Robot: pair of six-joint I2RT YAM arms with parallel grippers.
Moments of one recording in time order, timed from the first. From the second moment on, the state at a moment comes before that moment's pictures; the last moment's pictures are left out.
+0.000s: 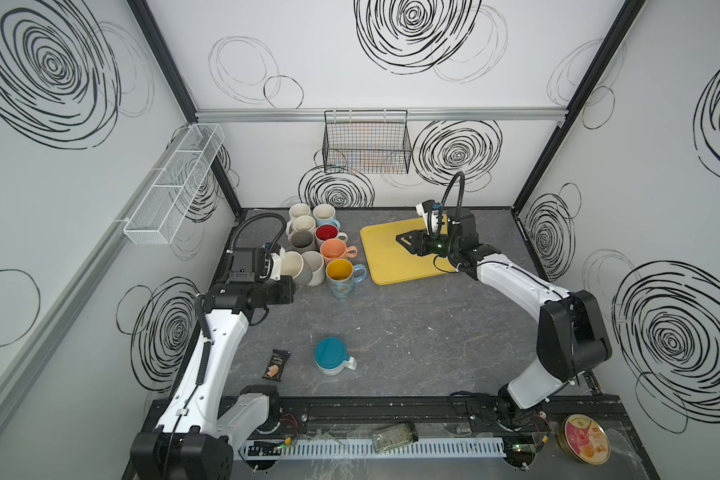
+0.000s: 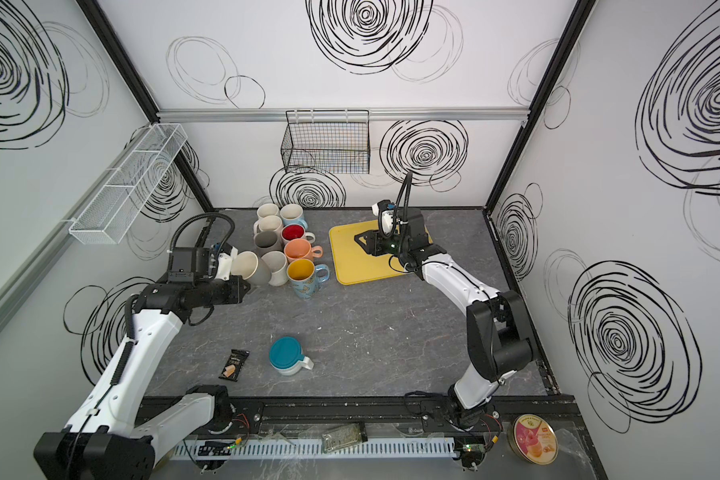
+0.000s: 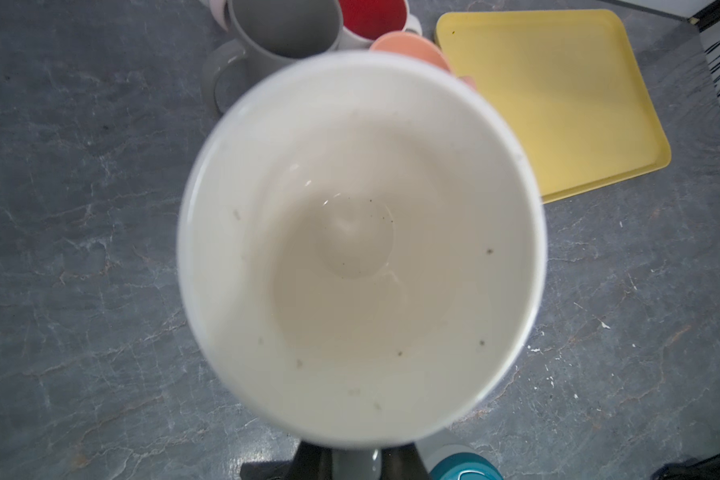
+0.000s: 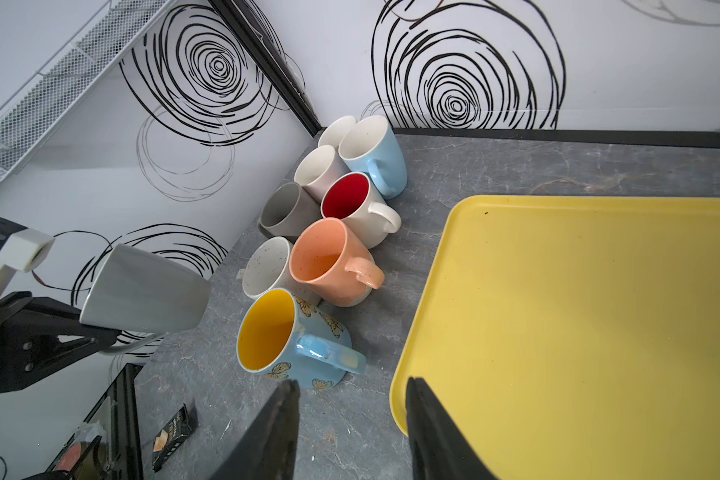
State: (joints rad) left arm 0.02 1.04 0.98 -0.88 0.25 -0.11; right arm 0.39 1.64 1.18 0.02 -0.56 0.32
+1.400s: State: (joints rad) left arm -0.19 1.32 0.82 -0.62 0.06 -0.23; right arm 0.30 1.53 1.14 -0.08 -0.36 0.21
